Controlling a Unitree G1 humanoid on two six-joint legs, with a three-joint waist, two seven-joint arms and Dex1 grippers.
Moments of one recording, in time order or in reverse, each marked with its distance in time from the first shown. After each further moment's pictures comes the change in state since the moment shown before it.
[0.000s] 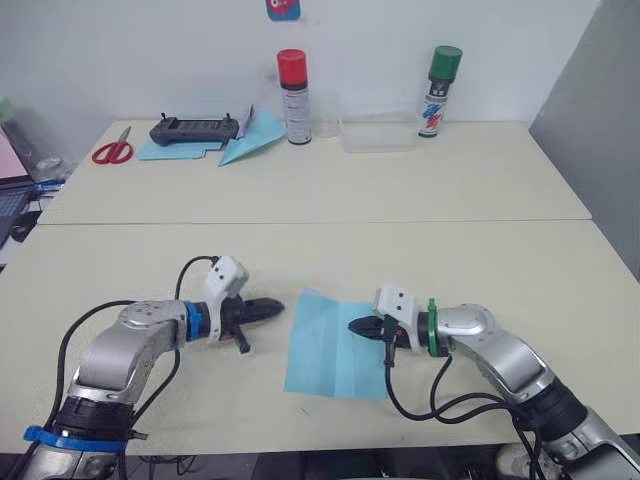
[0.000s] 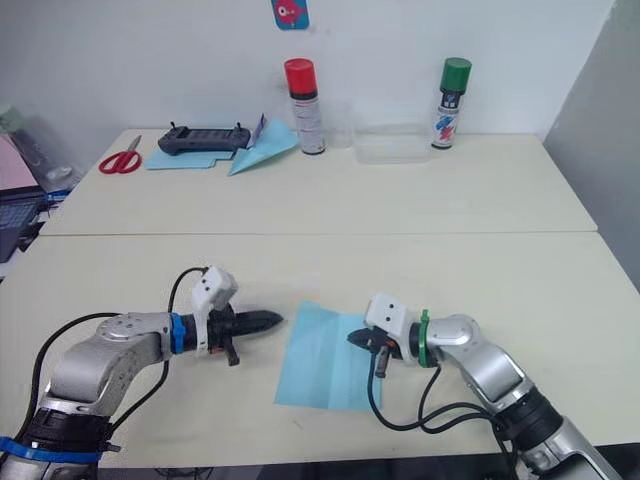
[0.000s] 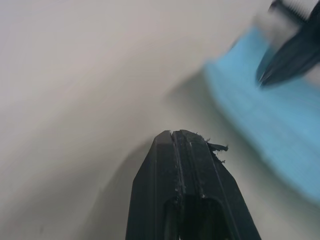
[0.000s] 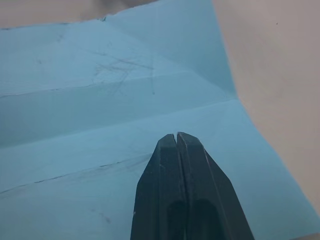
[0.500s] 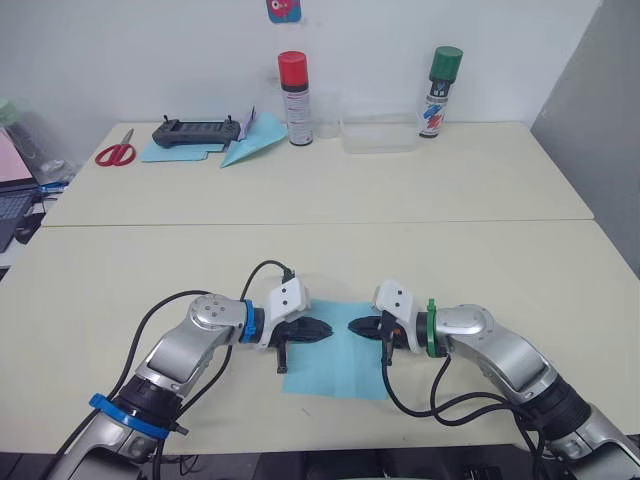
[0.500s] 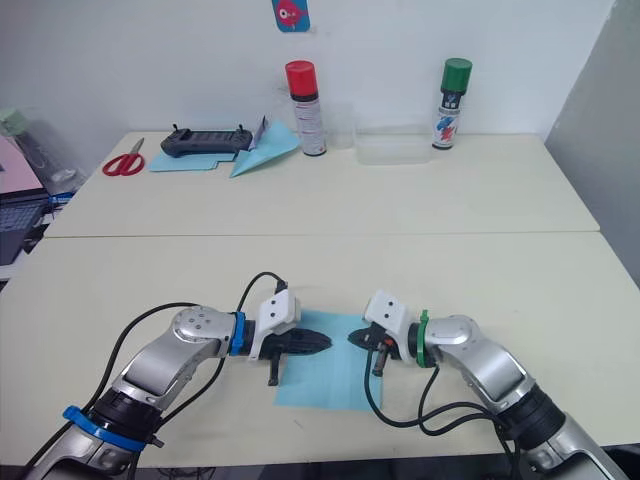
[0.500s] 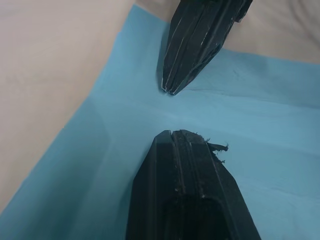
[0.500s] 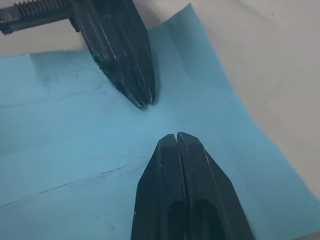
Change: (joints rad) left arm -0.074 -0.001 -0.380 0.172 0.301 -0.374 -0.151; right arm -0.015 -0.021 0.031 -0.034 0.054 0.069 -0.054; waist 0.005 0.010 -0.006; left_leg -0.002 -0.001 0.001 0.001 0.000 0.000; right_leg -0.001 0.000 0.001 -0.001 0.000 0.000
